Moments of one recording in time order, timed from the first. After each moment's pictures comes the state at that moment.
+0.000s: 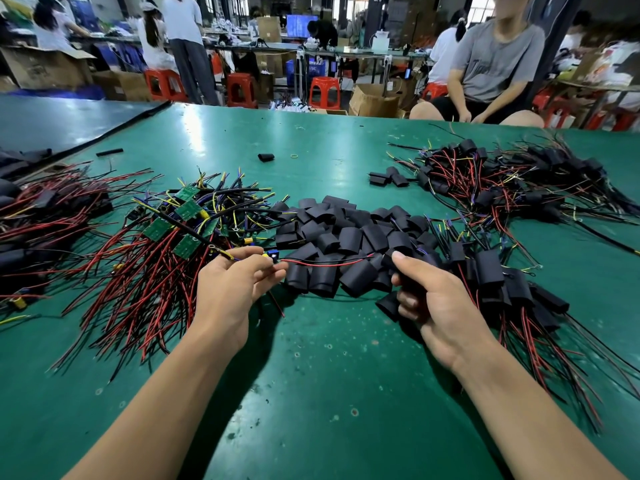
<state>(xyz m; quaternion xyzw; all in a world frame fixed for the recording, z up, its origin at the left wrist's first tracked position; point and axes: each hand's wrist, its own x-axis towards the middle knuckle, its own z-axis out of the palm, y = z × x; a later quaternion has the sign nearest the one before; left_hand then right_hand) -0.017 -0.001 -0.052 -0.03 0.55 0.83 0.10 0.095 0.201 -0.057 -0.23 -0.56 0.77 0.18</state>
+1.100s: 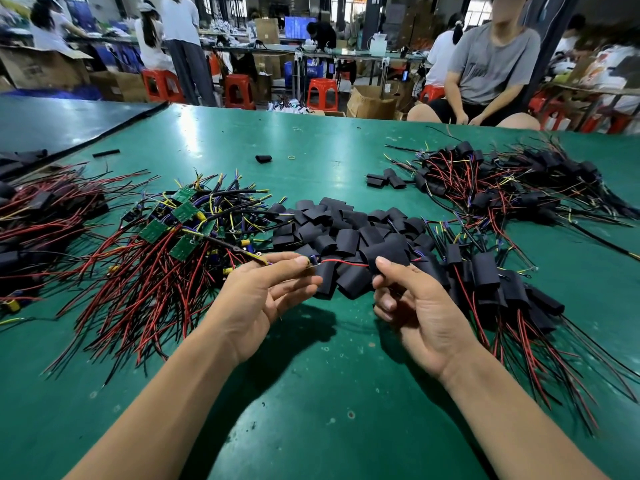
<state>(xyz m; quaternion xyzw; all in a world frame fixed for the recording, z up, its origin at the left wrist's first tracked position) 0.000 0.008 -0.044 0.03 0.49 0.83 0.27 0.094 0.184 -0.055 -0.15 -0.47 0.86 0.14</state>
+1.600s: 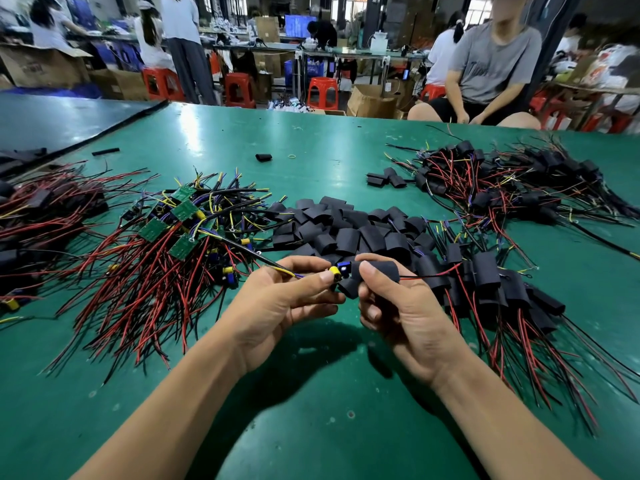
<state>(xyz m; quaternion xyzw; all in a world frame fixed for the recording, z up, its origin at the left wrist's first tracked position) 0.017 0.015 -0.042 0.12 0.53 0.78 0.31 0.097 0.166 -0.054 -0.10 -0.49 0.86 0.12</state>
